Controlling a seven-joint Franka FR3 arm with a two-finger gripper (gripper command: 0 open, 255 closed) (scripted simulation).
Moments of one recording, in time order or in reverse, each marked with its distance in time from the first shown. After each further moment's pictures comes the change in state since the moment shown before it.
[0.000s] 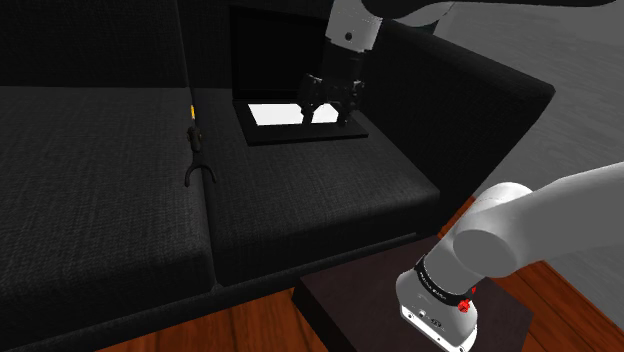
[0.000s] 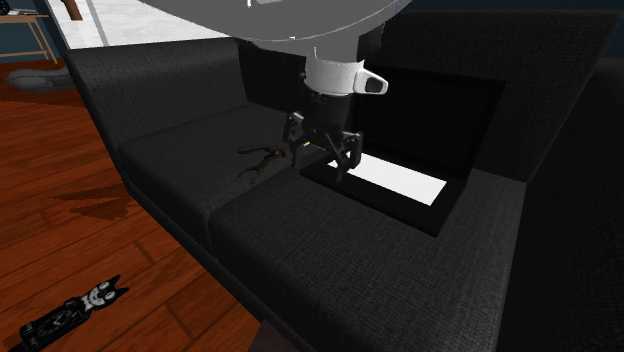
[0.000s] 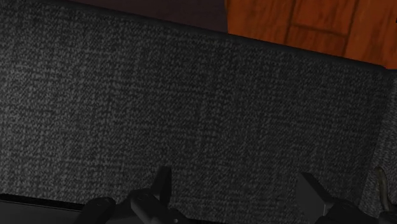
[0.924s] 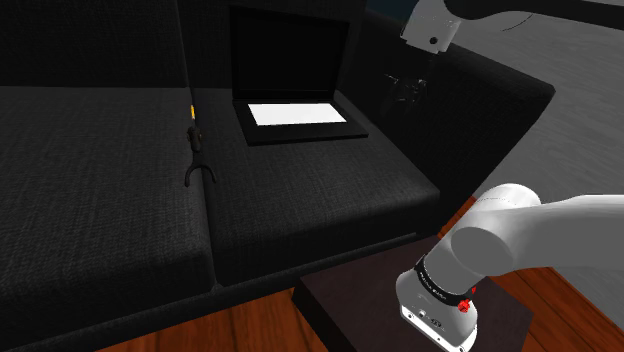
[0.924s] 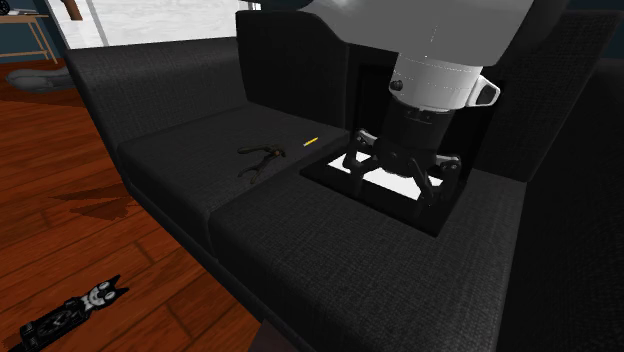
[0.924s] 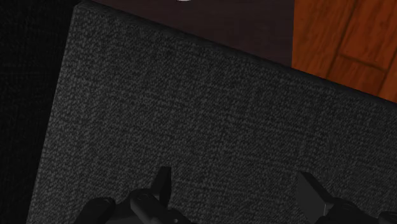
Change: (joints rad) arm -0.051 -0.280 -0.253 -0.159 -0.141 -0.145 -0.342
